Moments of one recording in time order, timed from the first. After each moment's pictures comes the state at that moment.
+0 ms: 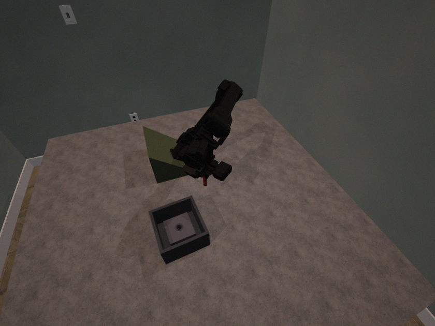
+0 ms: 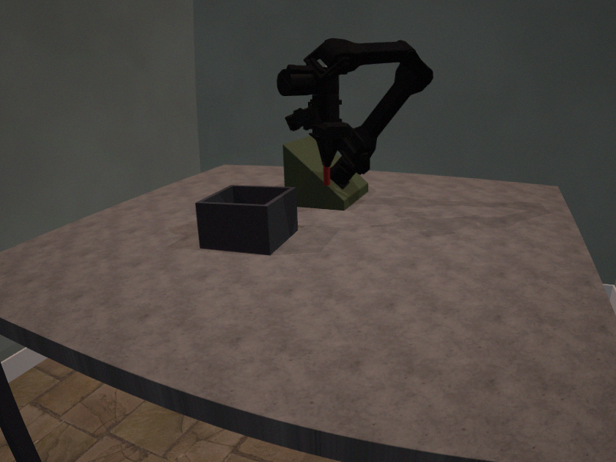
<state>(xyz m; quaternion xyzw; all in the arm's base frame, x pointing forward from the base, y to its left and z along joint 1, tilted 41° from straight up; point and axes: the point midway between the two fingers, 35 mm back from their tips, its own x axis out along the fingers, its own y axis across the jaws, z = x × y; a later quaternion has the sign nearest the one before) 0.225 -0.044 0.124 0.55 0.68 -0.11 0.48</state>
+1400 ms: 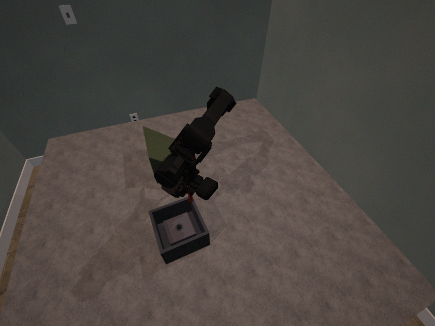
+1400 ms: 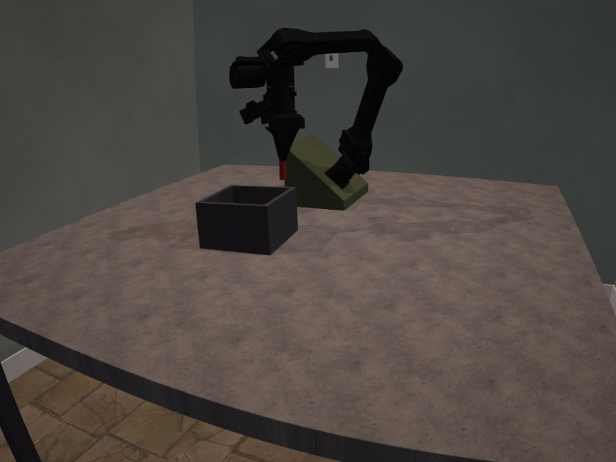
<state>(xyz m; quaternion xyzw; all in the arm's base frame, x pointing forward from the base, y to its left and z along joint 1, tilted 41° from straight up) 0.285 -0.118 0.093 0.55 0.67 -0.10 0.48</state>
